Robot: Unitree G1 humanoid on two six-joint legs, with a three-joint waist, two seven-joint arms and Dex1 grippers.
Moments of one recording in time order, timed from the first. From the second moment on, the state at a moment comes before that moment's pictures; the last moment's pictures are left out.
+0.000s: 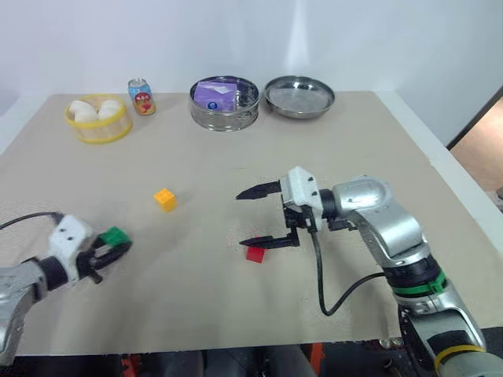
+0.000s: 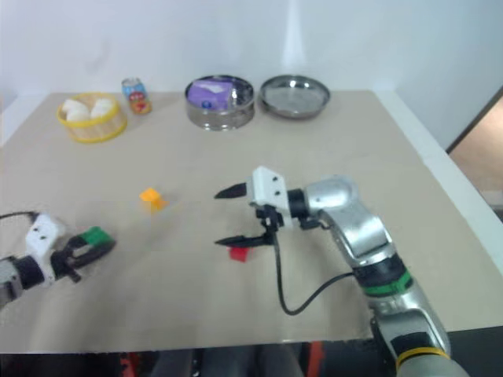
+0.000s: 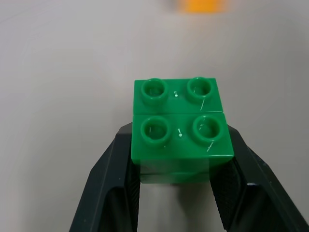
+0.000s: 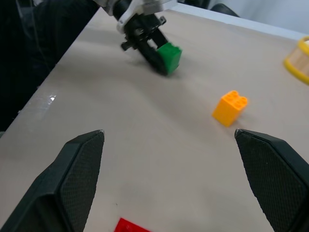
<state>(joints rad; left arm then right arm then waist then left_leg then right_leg) -0.08 0.81 0.13 -0.17 -0.38 0.25 -1.07 -0.59 -0.61 0.21 -0.27 0.36 0.41 1.19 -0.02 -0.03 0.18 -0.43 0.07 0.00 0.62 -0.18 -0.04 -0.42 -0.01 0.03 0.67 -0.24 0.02</state>
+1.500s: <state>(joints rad) -0.53 0.65 -0.27 0.18 -0.20 0.11 -1.41 -0.48 -0.66 0.16 -0.39 0.38 0.49 1.05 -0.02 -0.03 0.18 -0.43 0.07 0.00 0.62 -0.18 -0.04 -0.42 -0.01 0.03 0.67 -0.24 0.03</state>
